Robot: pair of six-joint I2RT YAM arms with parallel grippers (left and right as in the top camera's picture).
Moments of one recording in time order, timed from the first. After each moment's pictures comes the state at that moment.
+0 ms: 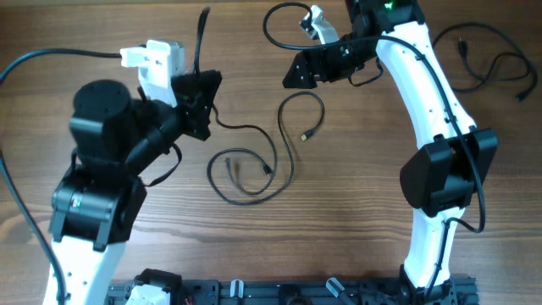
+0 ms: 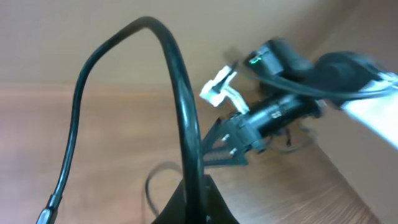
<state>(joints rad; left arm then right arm) -0.23 1.04 1.22 -0.52 0.35 -0.33 0.26 2.16 2.13 -1.32 -0.73 -0.22</state>
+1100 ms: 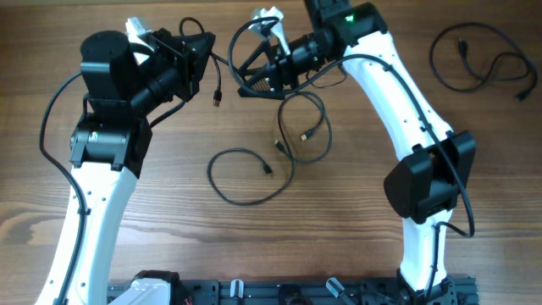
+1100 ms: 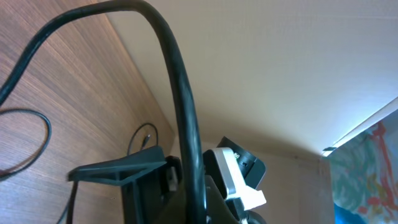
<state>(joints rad) -0.09 1.29 1.22 -0.23 0.52 -1.43 0.42 2.16 2.13 -1.11 -1.20 -0.58</state>
